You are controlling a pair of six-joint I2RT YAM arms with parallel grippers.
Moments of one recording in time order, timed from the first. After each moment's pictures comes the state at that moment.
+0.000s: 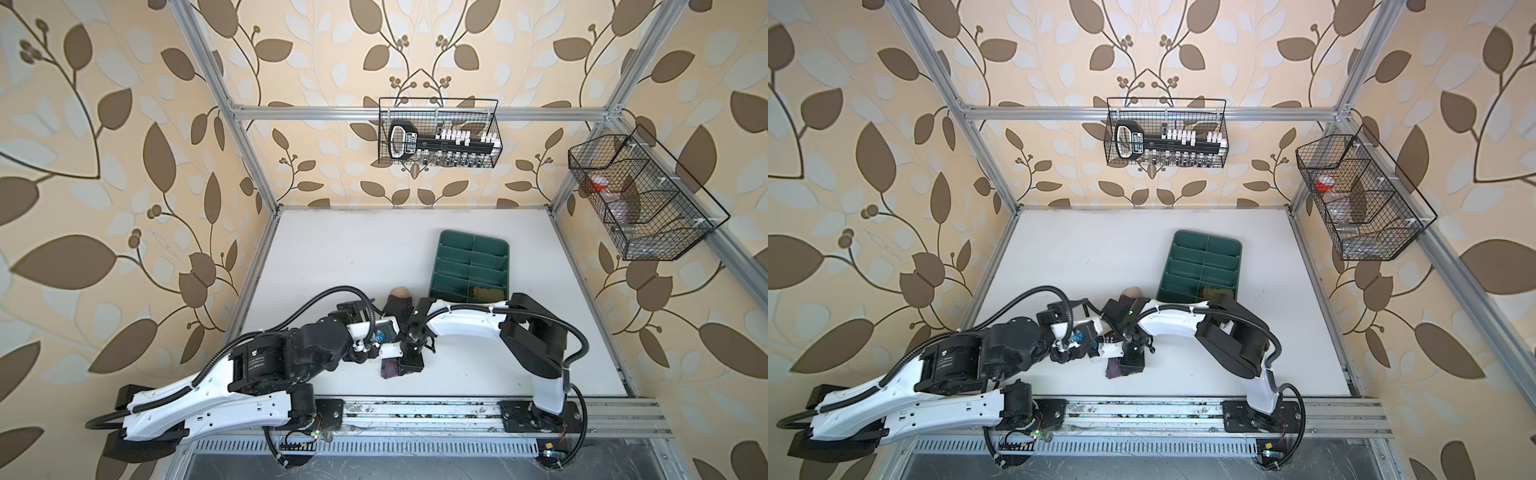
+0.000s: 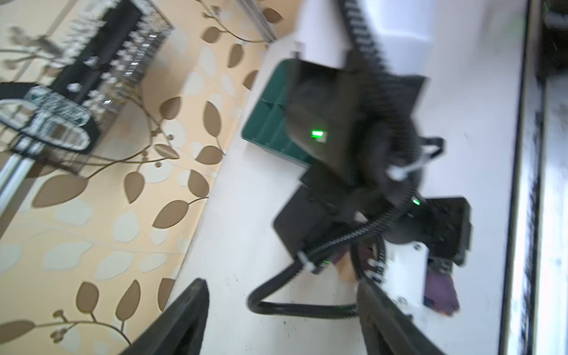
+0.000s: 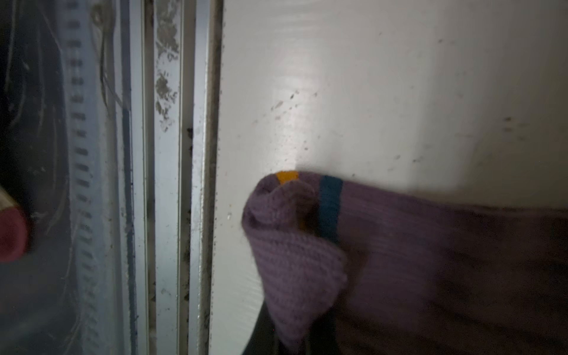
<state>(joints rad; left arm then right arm) -1.23 0.69 0.92 -0.82 -0.40 0.55 1.03 2.01 1.32 -0.79 -0.46 -0.51</state>
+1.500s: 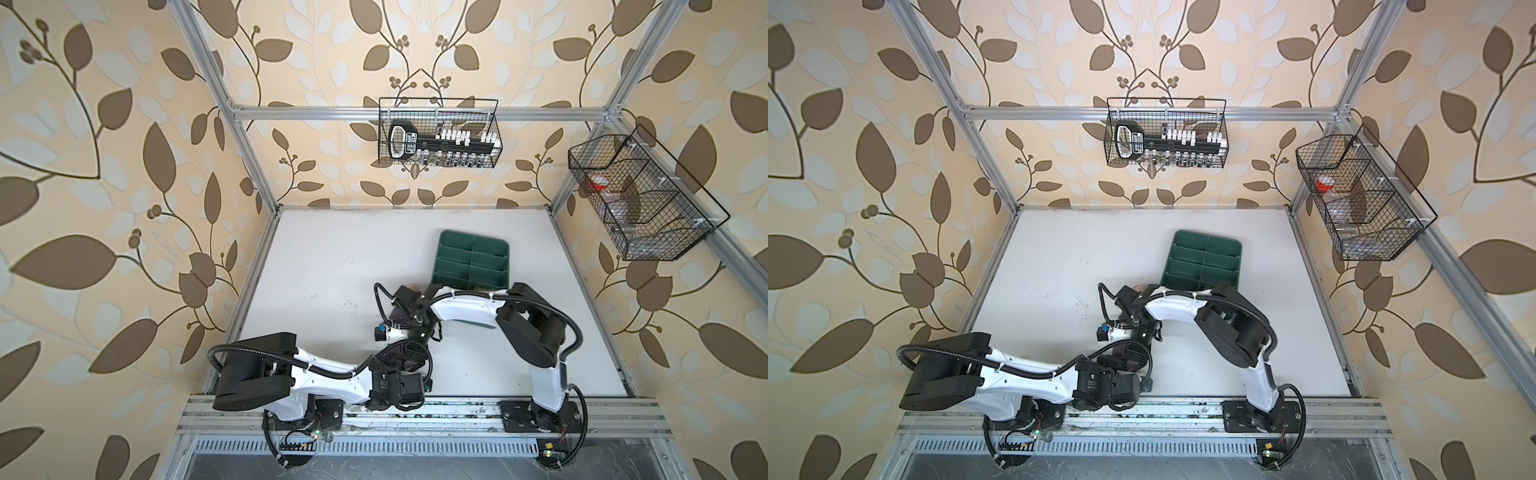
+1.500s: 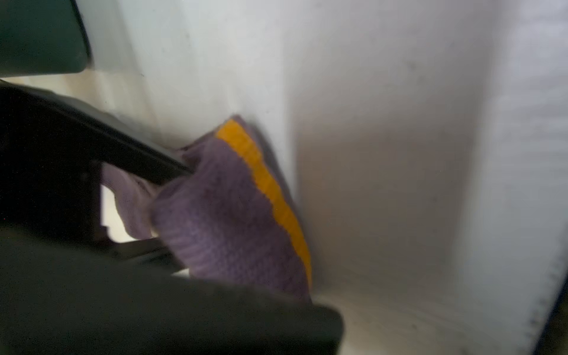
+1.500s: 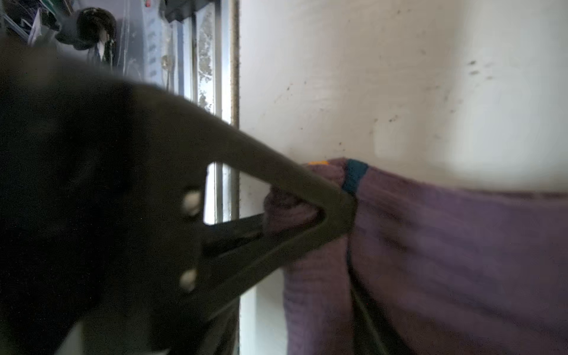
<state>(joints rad) -1.42 1.45 0.59 -0.48 -0.55 0.33 0.90 1.94 1.23 -0.80 -0.62 -0.52</state>
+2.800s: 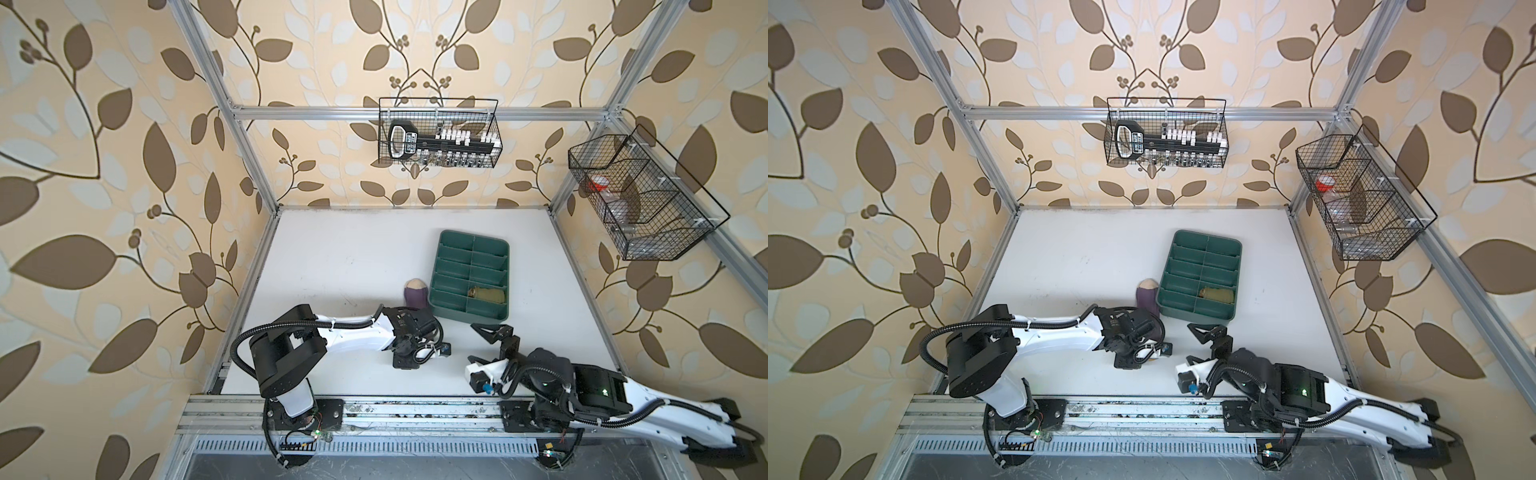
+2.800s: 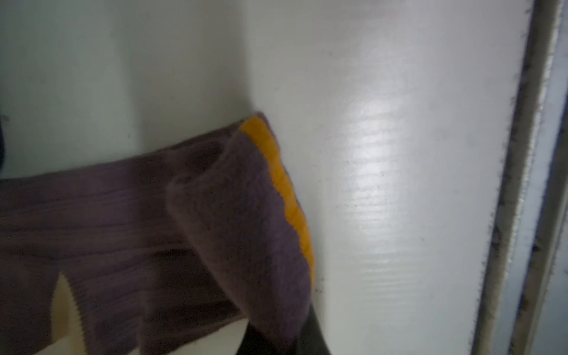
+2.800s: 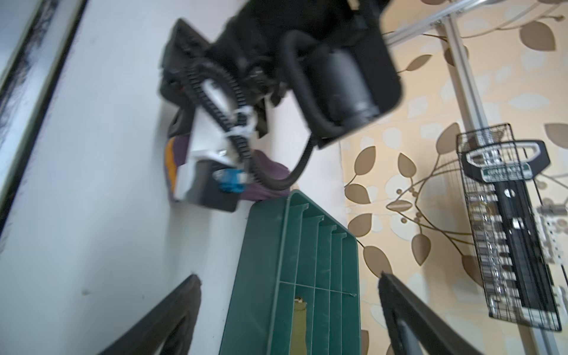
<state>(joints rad) -1.00 1.65 0.93 -0.62 0.11 0.56 1.37 0.35 0.43 -0.60 0.54 -0.94</state>
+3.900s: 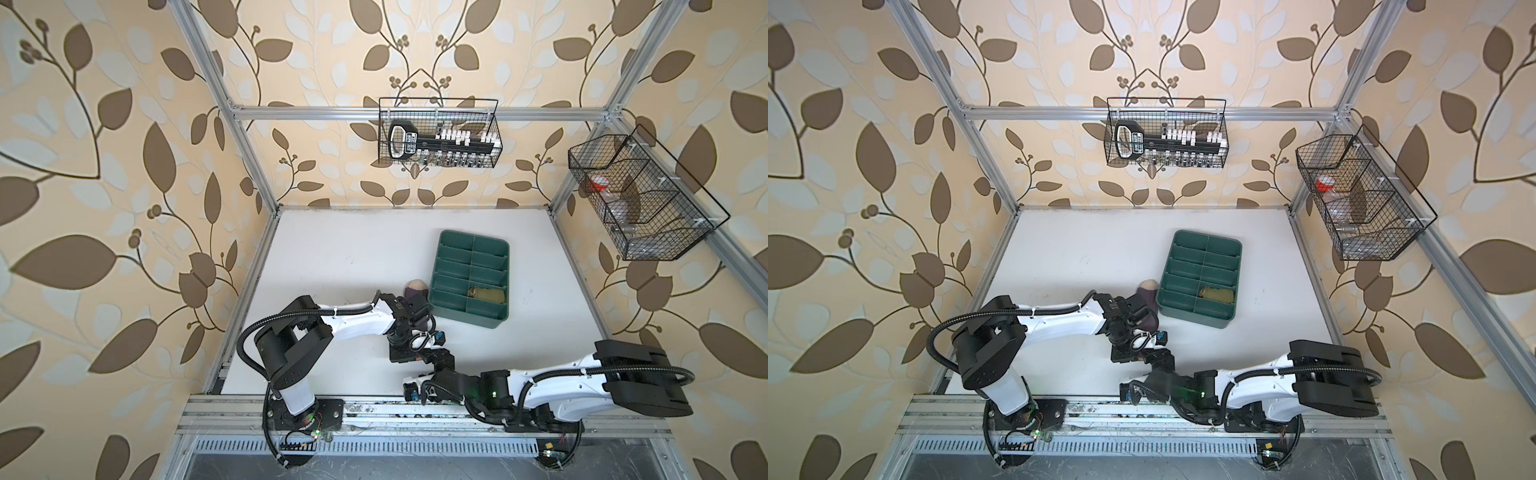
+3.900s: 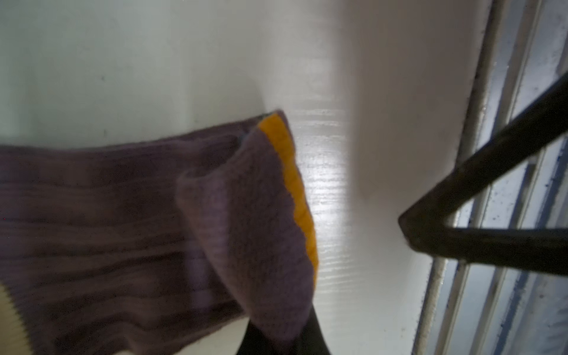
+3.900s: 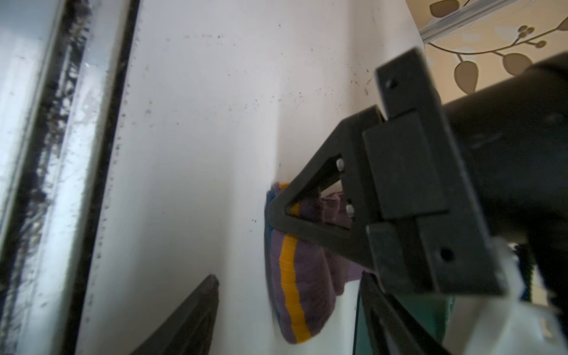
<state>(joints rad) -0.93 1.70 0.99 -0.73 0.26 0.54 1.43 1.35 0.40 0.22 0.55 -0.63</state>
